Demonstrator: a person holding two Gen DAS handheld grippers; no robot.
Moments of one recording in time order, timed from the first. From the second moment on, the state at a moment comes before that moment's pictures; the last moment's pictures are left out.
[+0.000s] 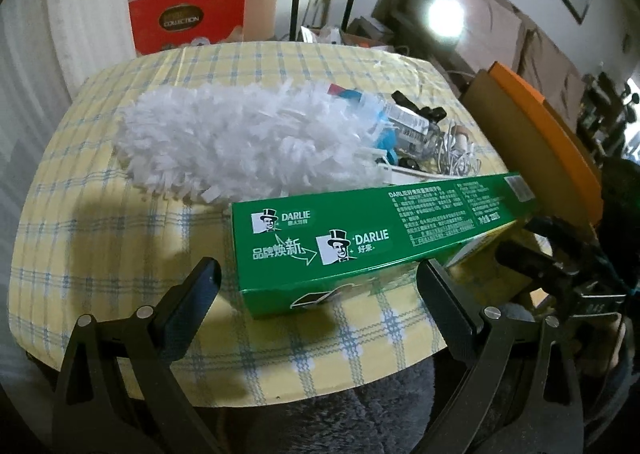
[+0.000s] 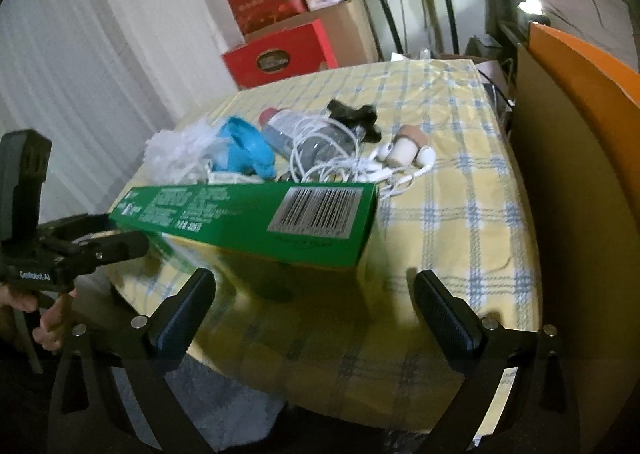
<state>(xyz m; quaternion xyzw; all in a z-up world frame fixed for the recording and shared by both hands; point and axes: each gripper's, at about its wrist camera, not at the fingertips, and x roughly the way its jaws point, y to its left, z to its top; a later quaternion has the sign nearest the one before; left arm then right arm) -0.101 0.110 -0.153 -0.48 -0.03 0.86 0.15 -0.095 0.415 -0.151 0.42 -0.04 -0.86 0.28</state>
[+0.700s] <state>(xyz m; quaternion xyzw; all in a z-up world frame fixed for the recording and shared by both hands) -0.089 0.107 -0.146 -0.47 -0.03 0.87 0.16 -0.073 0.389 -0.142 0.36 0.00 -0.88 0.30</state>
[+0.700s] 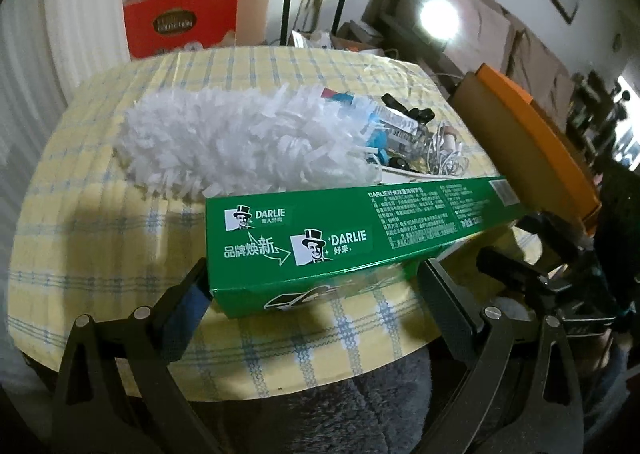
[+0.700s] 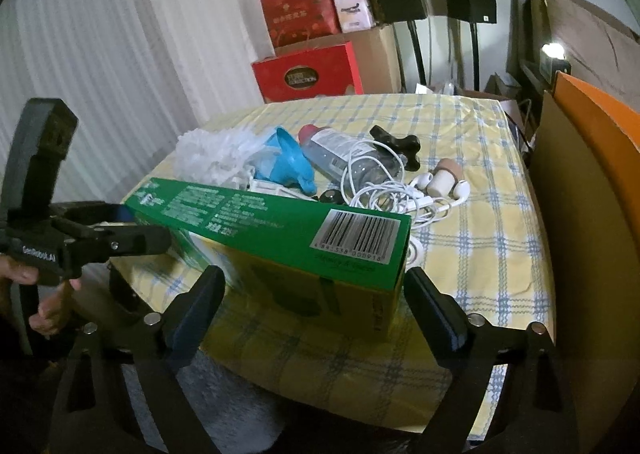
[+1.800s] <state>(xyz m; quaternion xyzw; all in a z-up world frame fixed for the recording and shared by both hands) -0.059 0.123 -0.104 -0.39 0.01 0.91 0.13 -0.059 0.392 -0.109 0.33 0.02 -0.90 0.28</state>
